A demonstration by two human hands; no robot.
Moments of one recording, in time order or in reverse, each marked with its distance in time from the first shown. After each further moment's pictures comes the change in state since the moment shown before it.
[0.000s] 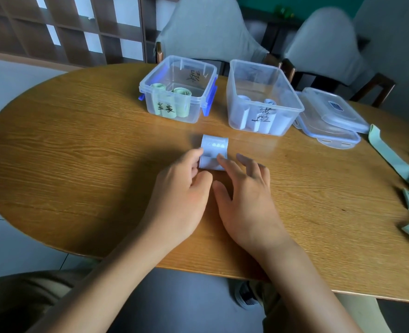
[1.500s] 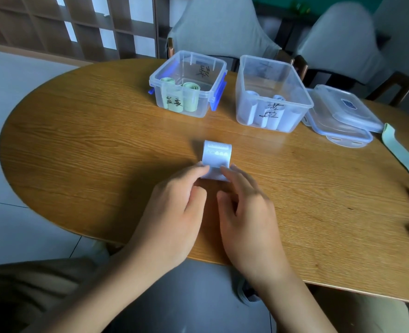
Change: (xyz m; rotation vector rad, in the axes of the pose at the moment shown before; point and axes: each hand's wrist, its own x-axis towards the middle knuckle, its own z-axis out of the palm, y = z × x) left_hand -0.028 -0.033 -0.001 0.009 0.004 0.062; right_hand -0.035 -0.002 0.011 0.264 0.176 -0.110
